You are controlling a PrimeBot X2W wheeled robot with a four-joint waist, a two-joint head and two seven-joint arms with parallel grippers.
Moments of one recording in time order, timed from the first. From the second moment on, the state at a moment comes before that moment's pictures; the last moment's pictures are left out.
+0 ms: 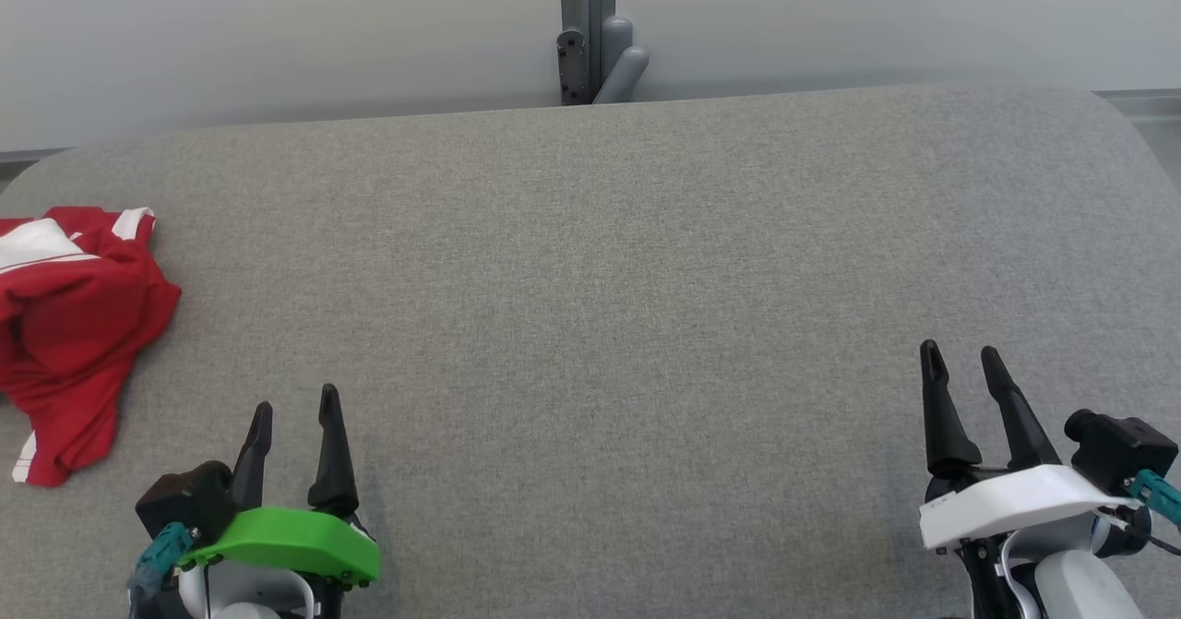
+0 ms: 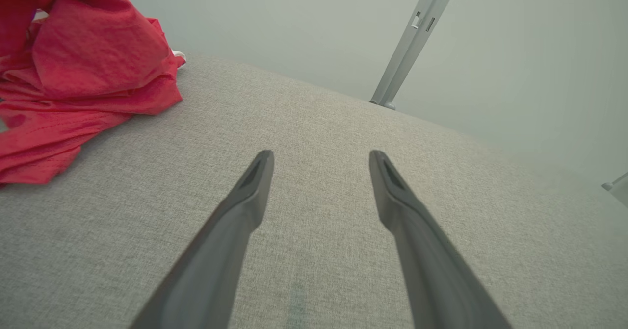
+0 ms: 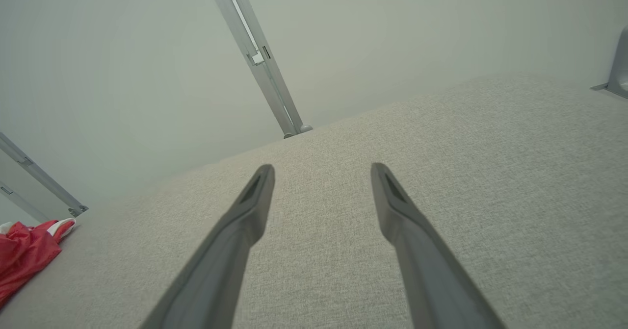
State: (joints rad) left arm -0.09 0.04 -0.02 0.30 -0.41 -0.04 -0.19; right arm -0.07 -0.11 0.02 0.22 0.47 0.13 -0.25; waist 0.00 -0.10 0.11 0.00
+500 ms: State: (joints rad) left arm -0.08 0.05 -0.04 0.31 -0.29 -0.03 -0.22; right arm -0.06 -0.08 -0.02 0.22 0.28 0.13 -0.25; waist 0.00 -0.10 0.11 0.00
